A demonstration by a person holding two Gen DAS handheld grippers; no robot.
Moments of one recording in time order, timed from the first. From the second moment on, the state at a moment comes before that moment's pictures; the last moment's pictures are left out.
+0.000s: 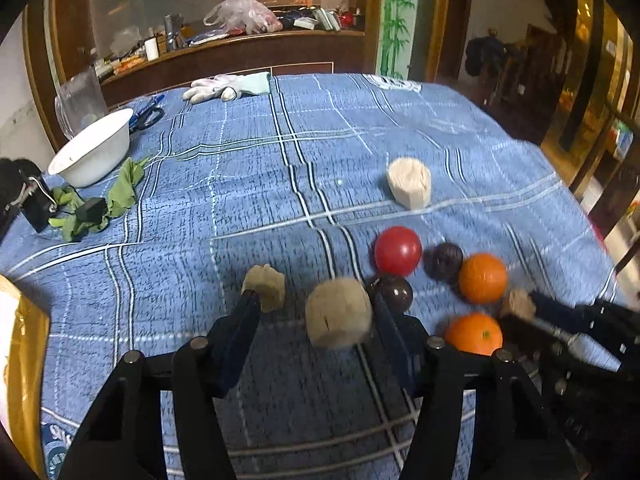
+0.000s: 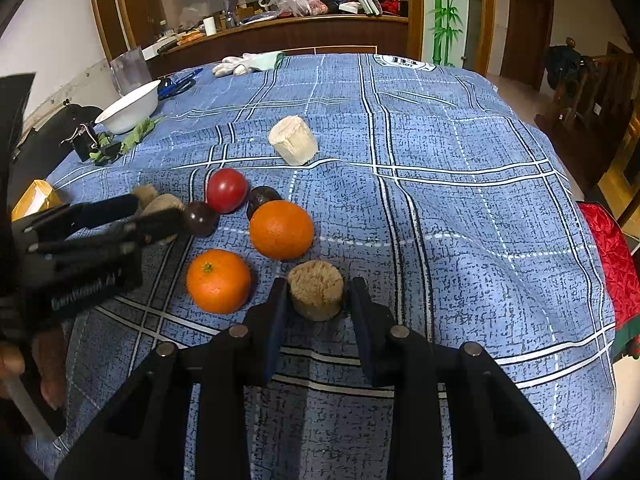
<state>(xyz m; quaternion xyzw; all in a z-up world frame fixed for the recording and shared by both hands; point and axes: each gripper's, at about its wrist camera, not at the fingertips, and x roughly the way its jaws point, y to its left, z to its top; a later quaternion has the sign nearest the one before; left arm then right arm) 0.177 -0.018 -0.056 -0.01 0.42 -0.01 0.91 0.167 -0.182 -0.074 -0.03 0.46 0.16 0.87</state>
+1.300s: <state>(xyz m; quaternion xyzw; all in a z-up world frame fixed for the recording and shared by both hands) 0.081 0.022 -0.042 -0.03 0.42 -0.06 0.91 0.144 -0.179 -0.055 -0.02 0.44 0.15 0.89</state>
